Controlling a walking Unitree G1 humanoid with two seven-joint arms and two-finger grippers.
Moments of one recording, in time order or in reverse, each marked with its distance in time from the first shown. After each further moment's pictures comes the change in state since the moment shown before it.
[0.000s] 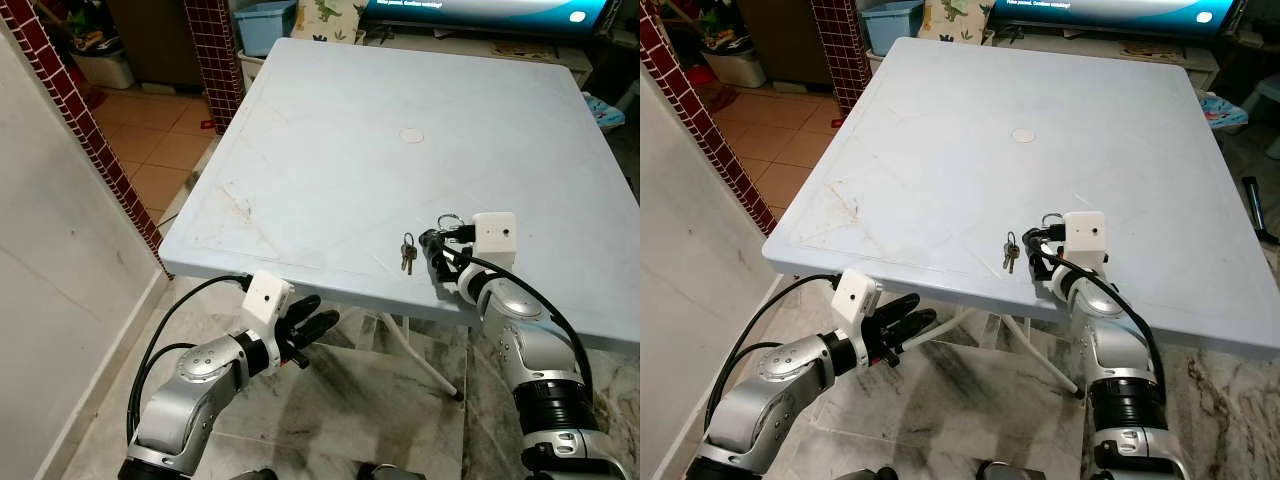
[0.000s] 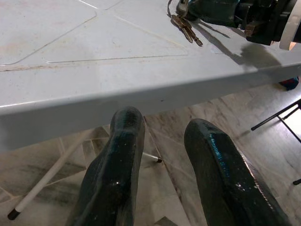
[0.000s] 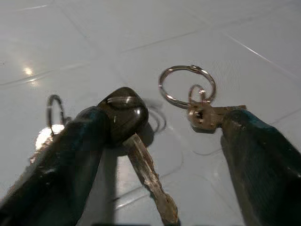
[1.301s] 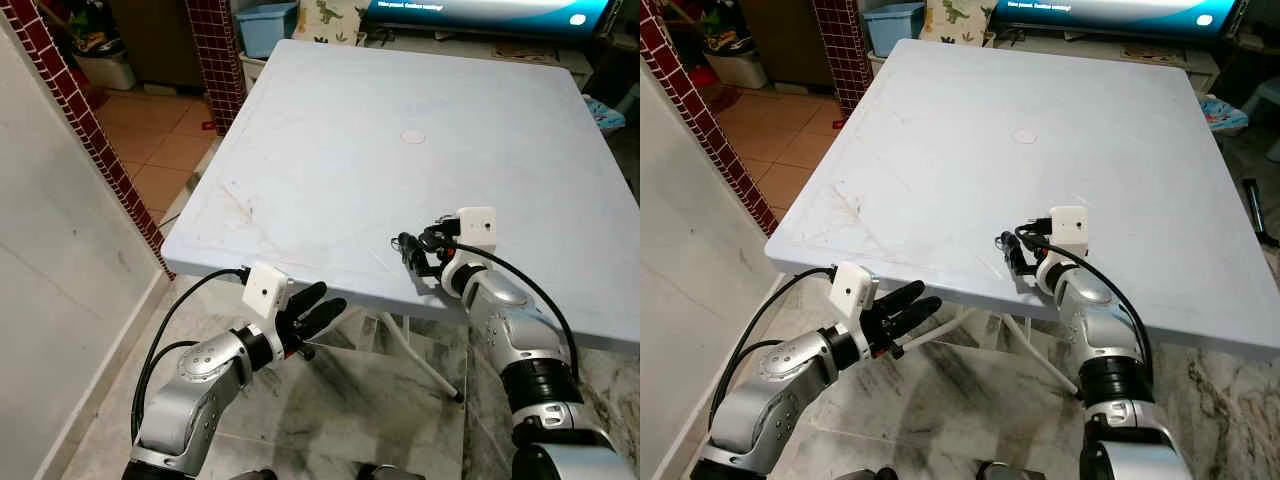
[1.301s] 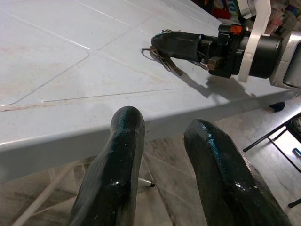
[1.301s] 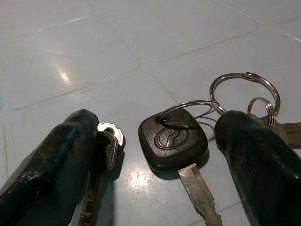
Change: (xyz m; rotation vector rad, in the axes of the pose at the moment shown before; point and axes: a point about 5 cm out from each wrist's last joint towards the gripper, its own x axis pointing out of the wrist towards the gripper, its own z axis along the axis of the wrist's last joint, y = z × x) left arm 0.001 -0.006 0.011 -0.010 -0.109 -0.032; right arm 0.019 0.008 -0.003 0.092 0.025 0.140
